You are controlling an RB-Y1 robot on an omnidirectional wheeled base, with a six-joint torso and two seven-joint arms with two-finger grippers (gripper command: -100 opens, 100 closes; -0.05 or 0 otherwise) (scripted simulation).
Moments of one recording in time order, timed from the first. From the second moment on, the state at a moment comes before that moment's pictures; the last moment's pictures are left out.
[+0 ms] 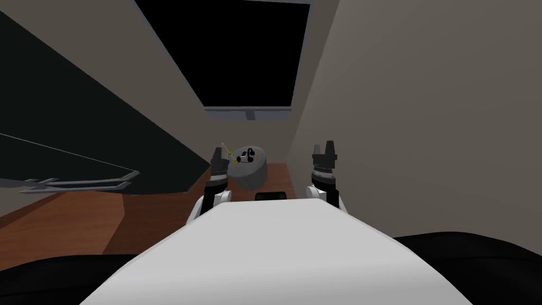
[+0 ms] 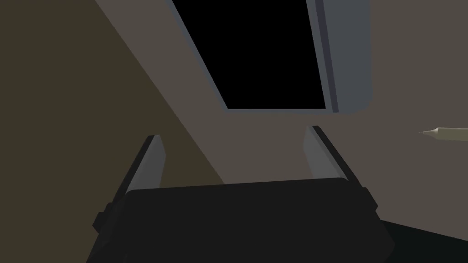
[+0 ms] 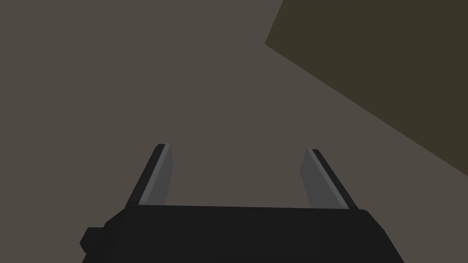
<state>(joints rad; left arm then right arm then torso) 0.54 0.09 0.07 -2.21 -0.09 -0.46 -0.03 0.55 -0.04 -0.01 -2.31 -0.01 -0.57 0.10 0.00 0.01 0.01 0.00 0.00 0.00</state>
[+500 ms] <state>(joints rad) 0.61 0.22 0.10 -2.14 -0.20 -0.39 0.02 0.55 -0.04 -0.01 -2.31 -0.01 -0.57 0.10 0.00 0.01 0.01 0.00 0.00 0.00</state>
